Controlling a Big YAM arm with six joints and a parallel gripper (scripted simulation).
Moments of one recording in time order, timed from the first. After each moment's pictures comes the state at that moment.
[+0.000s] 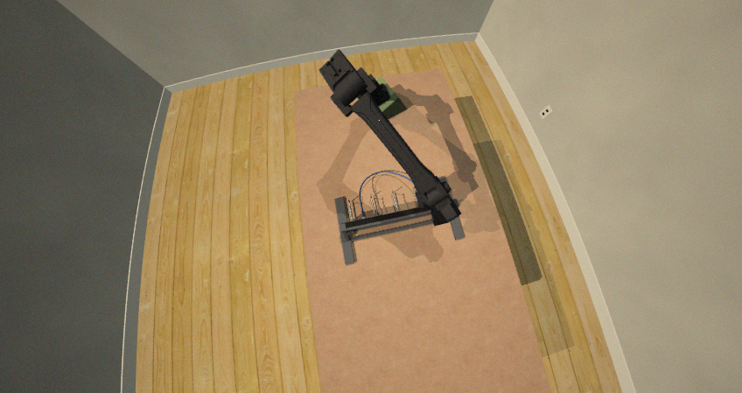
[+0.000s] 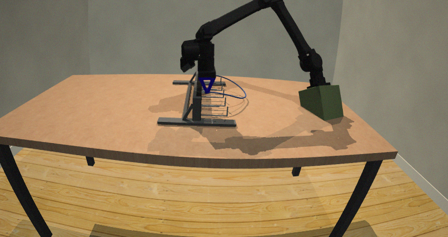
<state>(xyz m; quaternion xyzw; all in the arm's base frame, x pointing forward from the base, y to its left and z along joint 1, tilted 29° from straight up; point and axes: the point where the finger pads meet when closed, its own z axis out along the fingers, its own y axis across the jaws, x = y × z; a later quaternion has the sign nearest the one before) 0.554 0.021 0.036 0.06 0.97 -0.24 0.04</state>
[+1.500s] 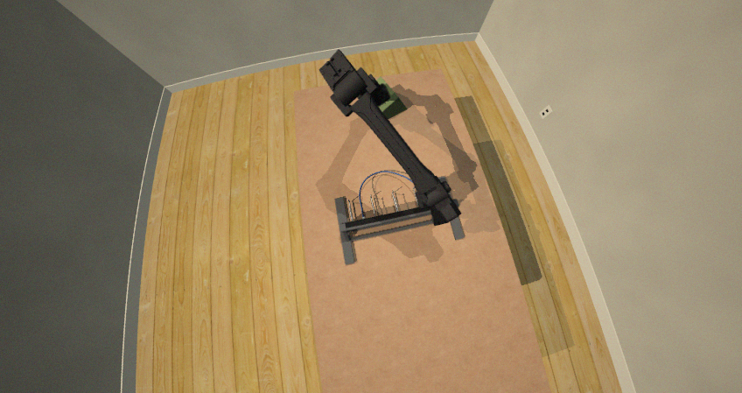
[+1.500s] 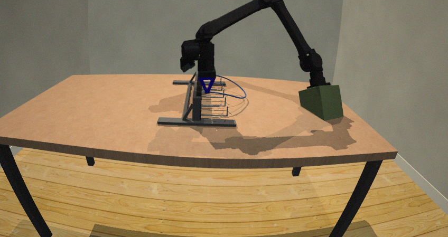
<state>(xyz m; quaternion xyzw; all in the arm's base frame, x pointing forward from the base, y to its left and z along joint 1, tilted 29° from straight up) 0.554 0.021 0.036 0.06 0.97 -0.24 0.04</state>
